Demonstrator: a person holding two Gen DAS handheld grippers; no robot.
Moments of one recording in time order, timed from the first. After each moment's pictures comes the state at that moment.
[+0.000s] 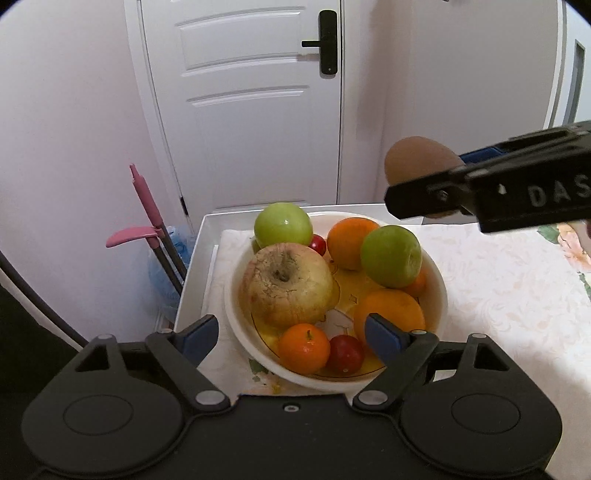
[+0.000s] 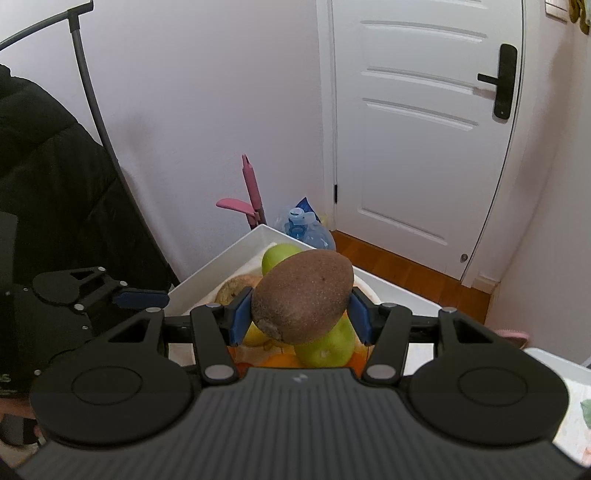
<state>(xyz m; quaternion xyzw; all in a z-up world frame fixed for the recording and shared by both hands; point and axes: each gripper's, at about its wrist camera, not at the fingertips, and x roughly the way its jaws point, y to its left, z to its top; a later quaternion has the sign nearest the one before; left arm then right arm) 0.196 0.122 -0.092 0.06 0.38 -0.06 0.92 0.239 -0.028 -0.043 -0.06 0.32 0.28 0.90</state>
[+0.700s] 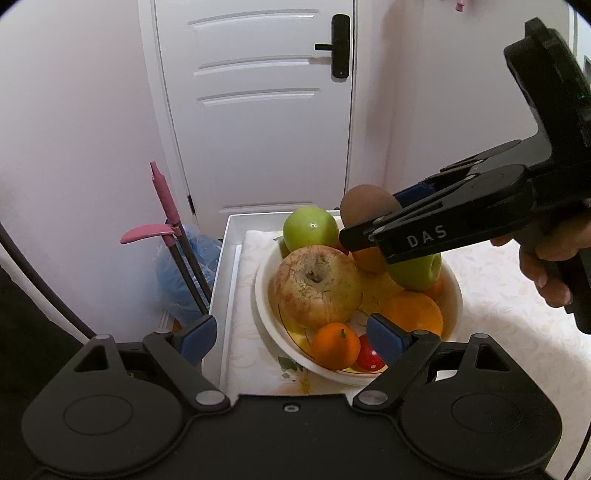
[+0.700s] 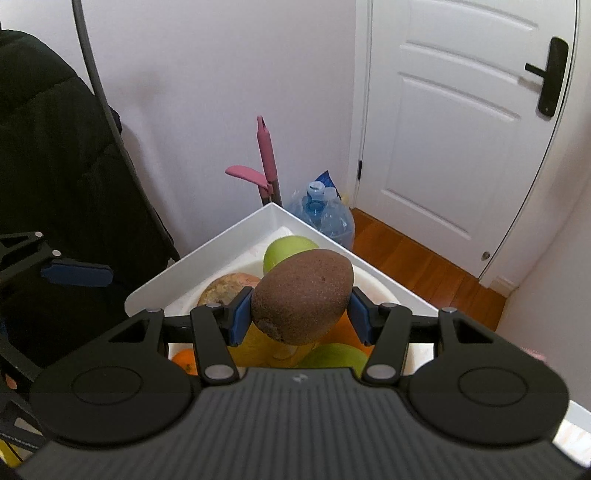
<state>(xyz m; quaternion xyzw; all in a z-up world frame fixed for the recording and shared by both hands) 0.197 0.145 -0.085 0.05 0.38 -0.06 0.92 0.297 0.012 -0.087 -0.11 0.36 0.31 0.87</state>
